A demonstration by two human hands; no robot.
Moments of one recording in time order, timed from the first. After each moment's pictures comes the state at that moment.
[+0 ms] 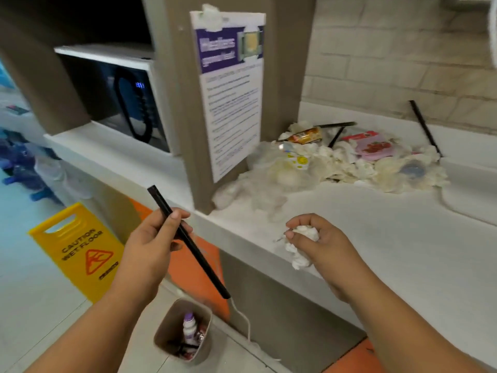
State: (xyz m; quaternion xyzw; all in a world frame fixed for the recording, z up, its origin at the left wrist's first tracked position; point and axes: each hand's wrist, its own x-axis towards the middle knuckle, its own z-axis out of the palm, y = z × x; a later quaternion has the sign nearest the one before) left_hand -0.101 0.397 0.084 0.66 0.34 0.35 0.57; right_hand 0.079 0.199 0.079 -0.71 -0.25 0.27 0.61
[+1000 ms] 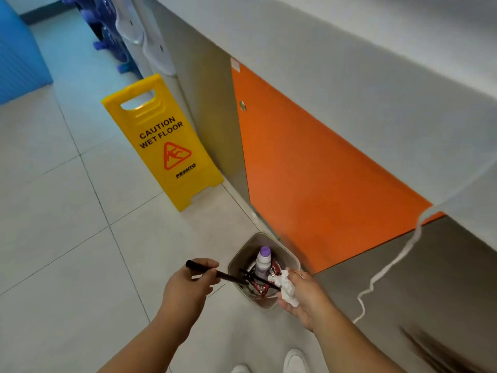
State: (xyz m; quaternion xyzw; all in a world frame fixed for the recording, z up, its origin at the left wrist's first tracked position) left_hand -0.233 0.552 -0.257 0.48 0.67 0.15 0.55; right_hand -0.045 0.465 -0.357 -0.67 0.12 0.61 0.41
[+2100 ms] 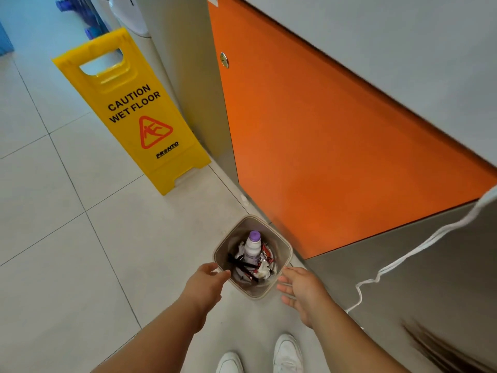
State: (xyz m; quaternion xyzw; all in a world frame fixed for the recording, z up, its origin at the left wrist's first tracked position) left_hand -0.201 0.547 -0.358 0.38 0.69 -0.01 0.61; right_hand -0.033 0.451 -0.404 -0.71 0.09 0.59 0.37
